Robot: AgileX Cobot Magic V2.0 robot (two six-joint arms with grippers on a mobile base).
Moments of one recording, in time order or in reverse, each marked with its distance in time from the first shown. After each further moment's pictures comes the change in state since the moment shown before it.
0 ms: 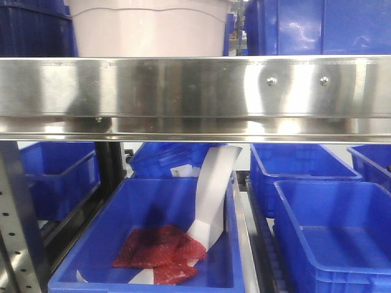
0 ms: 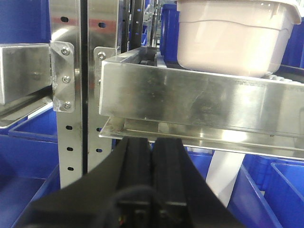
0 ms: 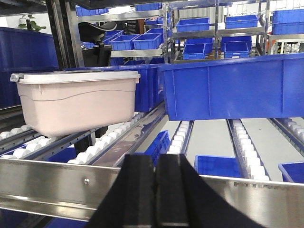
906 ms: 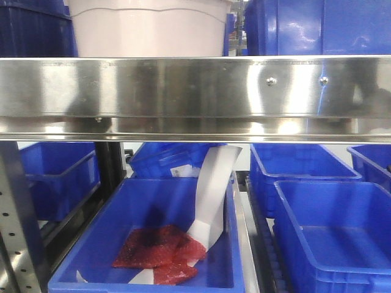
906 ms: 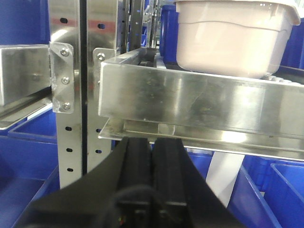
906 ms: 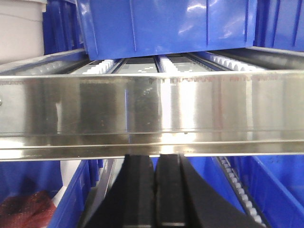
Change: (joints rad) left arm 0.000 -0.001 0.000 0.000 -0.002 0.000; right arm 0.009 -0.043 0.445 -0.575 -0.356 0.457
